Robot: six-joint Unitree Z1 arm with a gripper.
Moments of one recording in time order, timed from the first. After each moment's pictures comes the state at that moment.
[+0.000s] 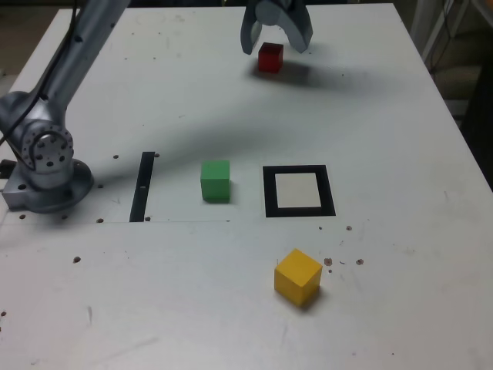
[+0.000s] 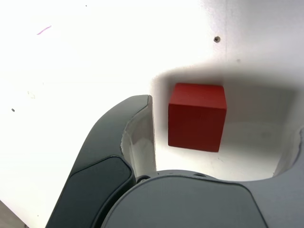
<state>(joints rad) 0.69 2.40 -2.22 1.48 0.24 0.96</state>
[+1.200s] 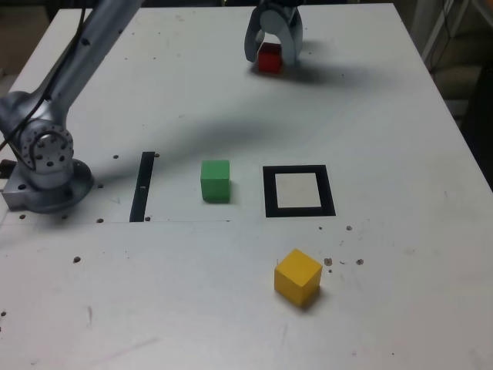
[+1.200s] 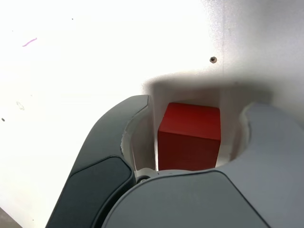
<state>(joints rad) 0.69 2.48 -2.29 1.50 0.25 0.95</state>
